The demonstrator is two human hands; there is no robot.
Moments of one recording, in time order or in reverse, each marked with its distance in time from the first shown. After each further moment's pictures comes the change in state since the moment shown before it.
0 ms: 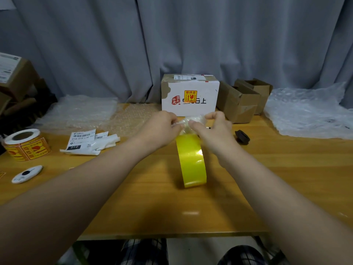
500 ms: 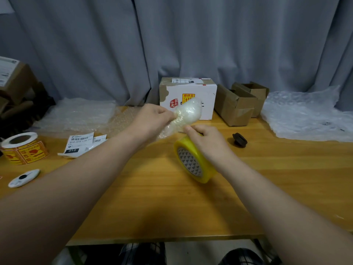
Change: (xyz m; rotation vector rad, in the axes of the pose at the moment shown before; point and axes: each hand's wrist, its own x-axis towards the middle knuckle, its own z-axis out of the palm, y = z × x) left_hand -0.001 0.008 -0.022 -0.575 0.058 -0.272; right_hand 0.001 0.007 0.004 -0.106 -0.138 -0.180
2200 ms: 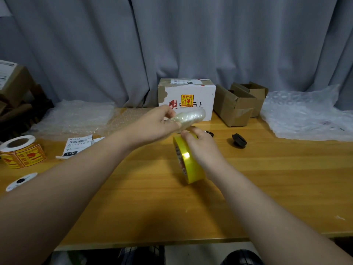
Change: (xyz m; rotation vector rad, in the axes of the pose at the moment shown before) left_hand 0.001 0.002 -0.005 0.347 -0.218 0.208; right_hand -0.006 -0.009 0.016 0.315 -0.045 0.177
